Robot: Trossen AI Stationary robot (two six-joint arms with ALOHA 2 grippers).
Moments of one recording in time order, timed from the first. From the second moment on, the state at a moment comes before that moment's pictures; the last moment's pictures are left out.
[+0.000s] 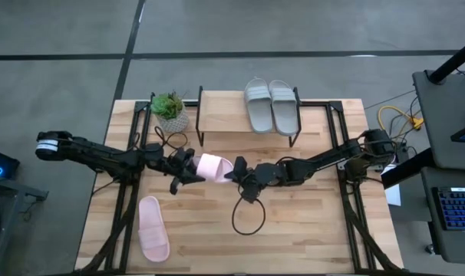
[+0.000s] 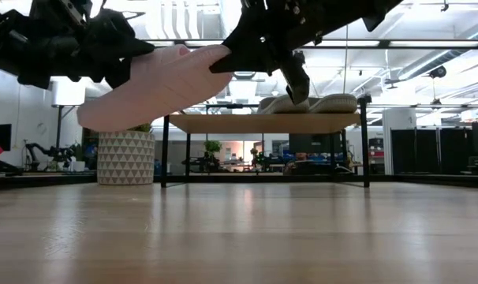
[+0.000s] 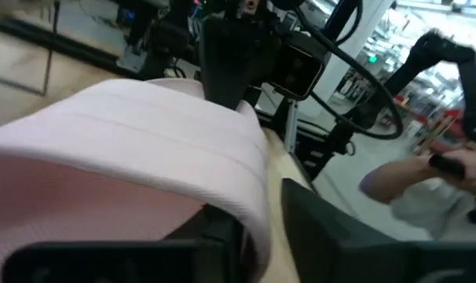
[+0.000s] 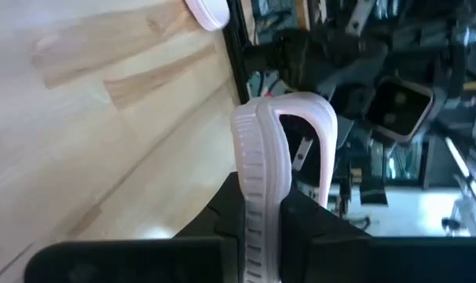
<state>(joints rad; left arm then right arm) 0.01 1.02 0.22 0.75 0.29 -0.41 0.20 1.72 1.03 0.30 0.31 -1.24</state>
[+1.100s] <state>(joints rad) 0.01 0.85 0.22 0.83 0.29 -0.17 0.40 1.64 1.03 0.13 0.70 -1.05</state>
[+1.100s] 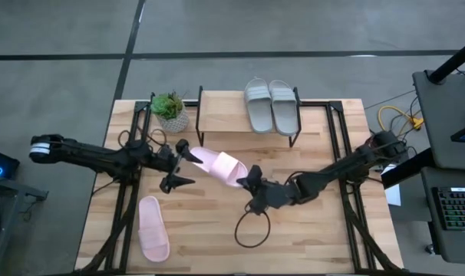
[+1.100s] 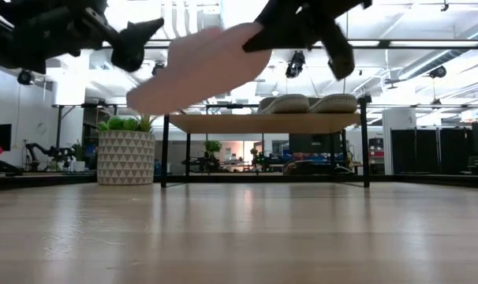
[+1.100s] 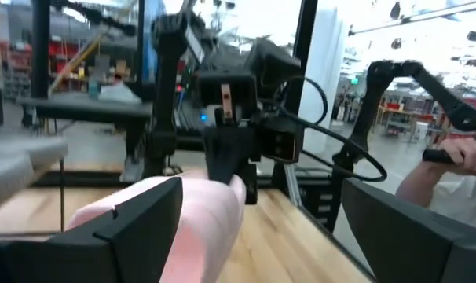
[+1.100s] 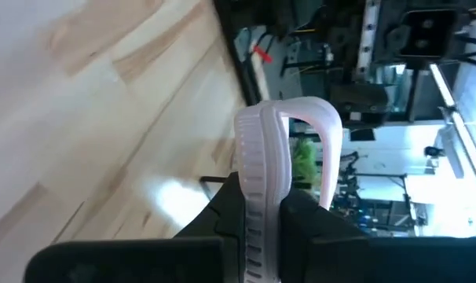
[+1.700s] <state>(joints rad) 0.01 0.63 0.20 0.69 0.08 0.14 0.38 1.52 1.03 0.33 0.89 -0.74</state>
